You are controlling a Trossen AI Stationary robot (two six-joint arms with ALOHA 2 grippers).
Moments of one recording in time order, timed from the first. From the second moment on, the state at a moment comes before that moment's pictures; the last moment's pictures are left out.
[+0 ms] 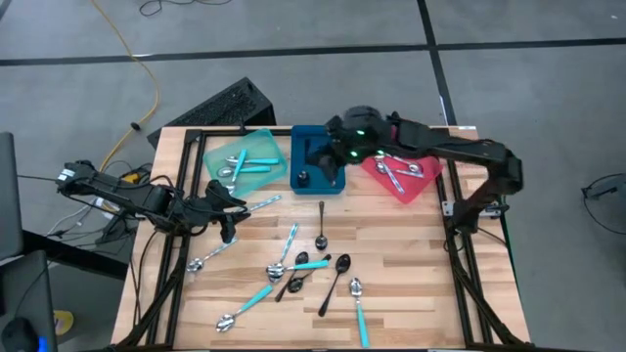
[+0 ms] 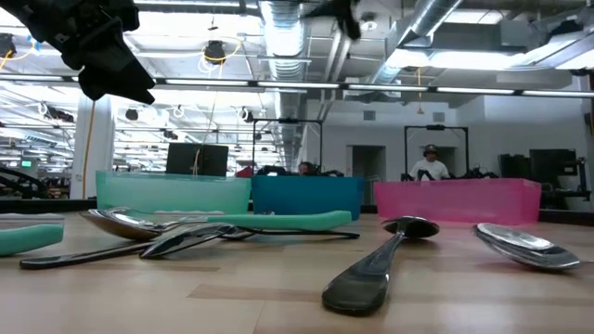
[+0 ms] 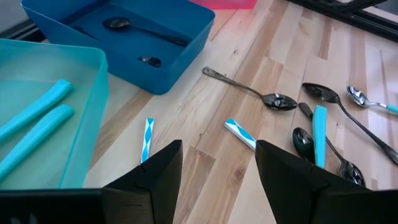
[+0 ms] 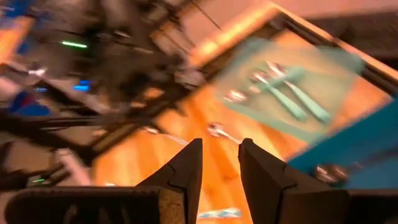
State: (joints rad) left arm -0.28 0.69 0.55 -0.56 -0.50 -0.61; right arm -0.19 1.59 1.66 -0.52 -0.13 0.48
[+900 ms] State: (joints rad) left arm -0.28 0.69 0.55 -0.56 -0.50 -0.62; right arm 0.43 1.44 1.66 -0.41 -0.13 0.15
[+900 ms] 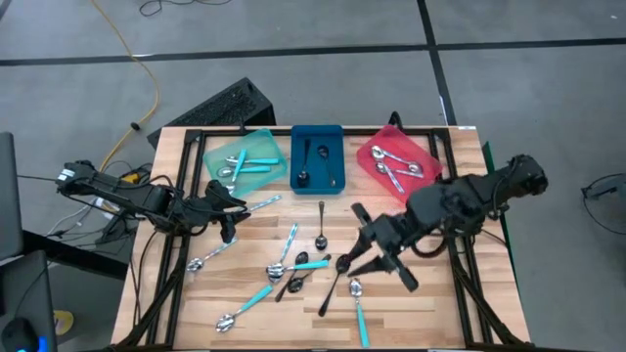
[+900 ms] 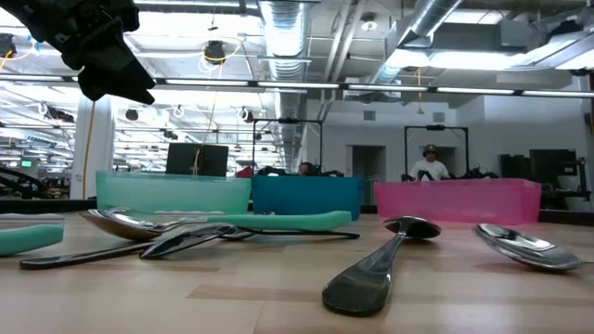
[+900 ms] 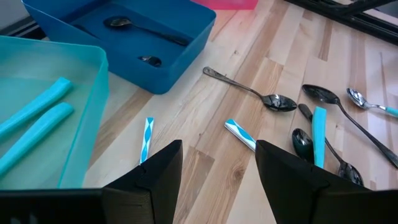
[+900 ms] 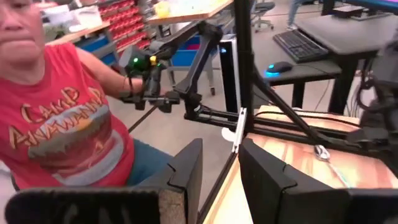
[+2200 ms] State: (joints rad) left arm -0.28 0.69 0.55 -0.56 -0.50 -0.64; right arm 0.49 1.58 1.66 -0.49 0.03 0.16
